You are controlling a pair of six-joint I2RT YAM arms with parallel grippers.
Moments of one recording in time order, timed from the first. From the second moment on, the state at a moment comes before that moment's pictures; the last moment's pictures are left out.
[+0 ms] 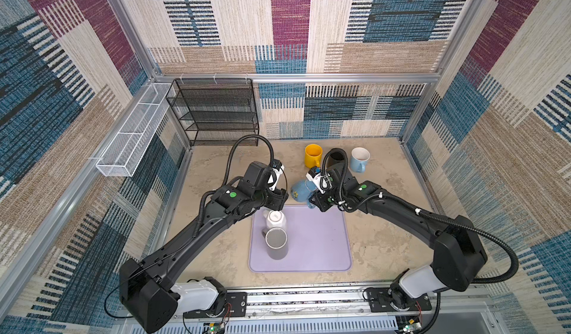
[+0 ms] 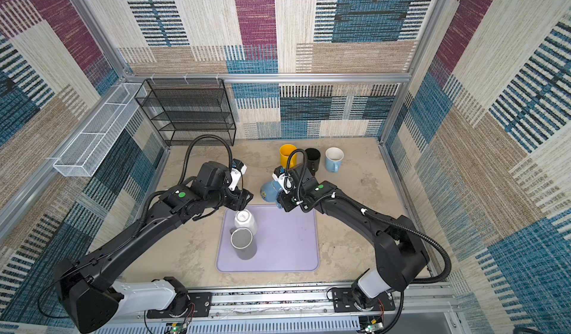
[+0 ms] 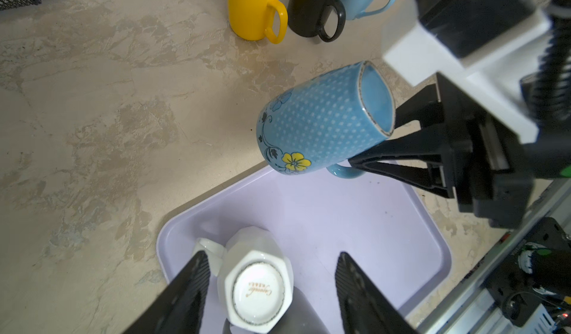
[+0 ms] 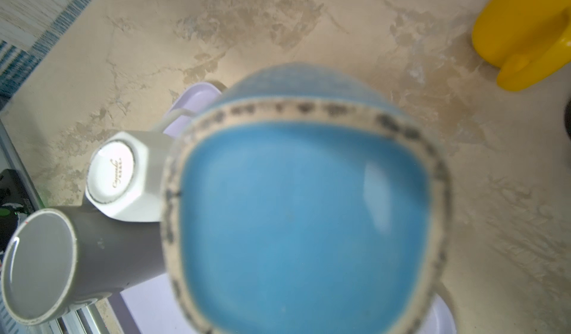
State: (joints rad) left arm -0.61 1.28 1.19 -0.71 0.04 -0.18; right arm 0.61 1.50 1.10 -0.43 -0.26 0.05
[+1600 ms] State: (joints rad) left arm -0.27 1.19 0.96 -0.05 0.87 -0.42; right arm 0.53 1.44 1.17 0.20 -0.84 0.29
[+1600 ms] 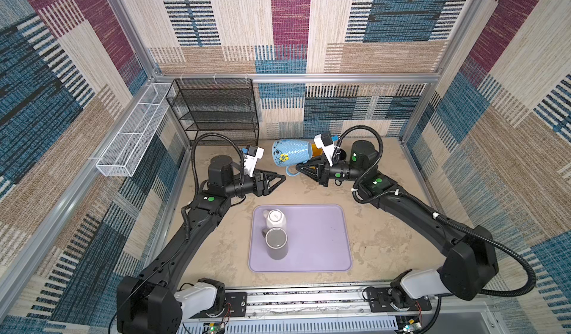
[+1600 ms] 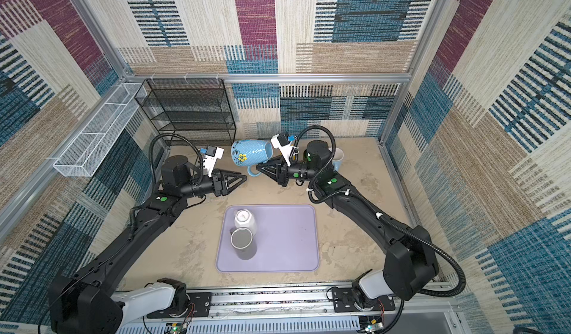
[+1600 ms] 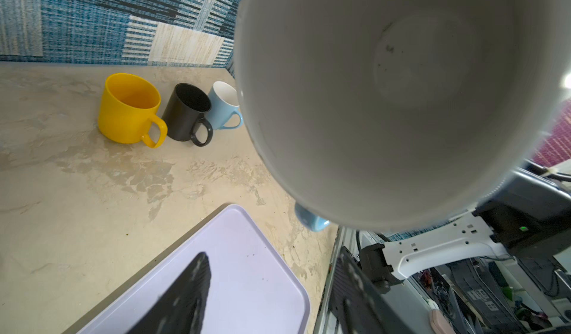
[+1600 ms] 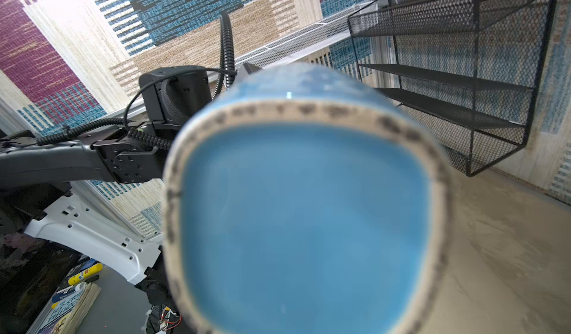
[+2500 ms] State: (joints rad) left arm -0.23 1.23 0.90 0.38 0.98 -0.65; right arm 0.53 1.49 1.18 0.41 -0.97 0.43
